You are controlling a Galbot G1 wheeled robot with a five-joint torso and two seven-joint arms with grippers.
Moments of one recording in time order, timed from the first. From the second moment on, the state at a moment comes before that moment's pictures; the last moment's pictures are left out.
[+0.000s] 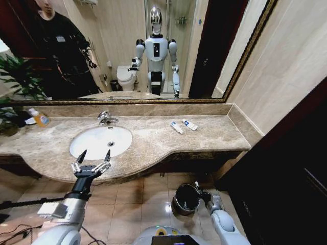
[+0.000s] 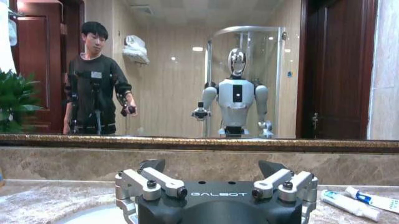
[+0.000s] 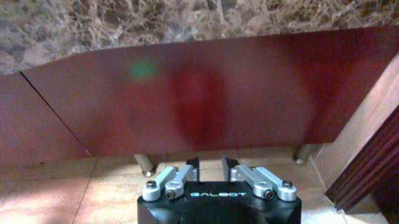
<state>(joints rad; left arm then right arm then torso) 1.84 -1.36 -0.82 -2.47 -0.37 0.04 0.05 -1.42 1.33 0.51 1.45 0.31 -0.13 -0.03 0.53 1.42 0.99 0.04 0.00</state>
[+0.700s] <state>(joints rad) 1.84 -1.36 -0.82 -2.47 -0.37 0.04 0.05 -1.44 1.34 0.49 1.50 0.31 -0.14 -0.01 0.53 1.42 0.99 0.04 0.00</state>
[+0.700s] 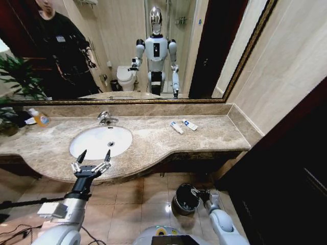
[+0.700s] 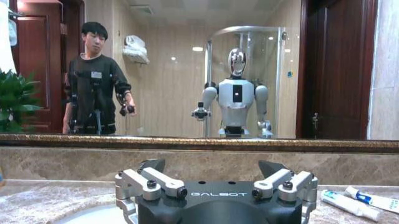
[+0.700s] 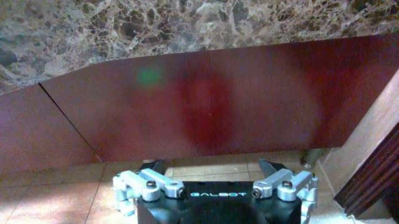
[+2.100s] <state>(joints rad) 1.84 -1.36 -0.82 -2.47 -0.37 0.04 0.05 -1.10 1.13 0.42 1.87 0.54 -0.32 -0.13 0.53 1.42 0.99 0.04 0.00</state>
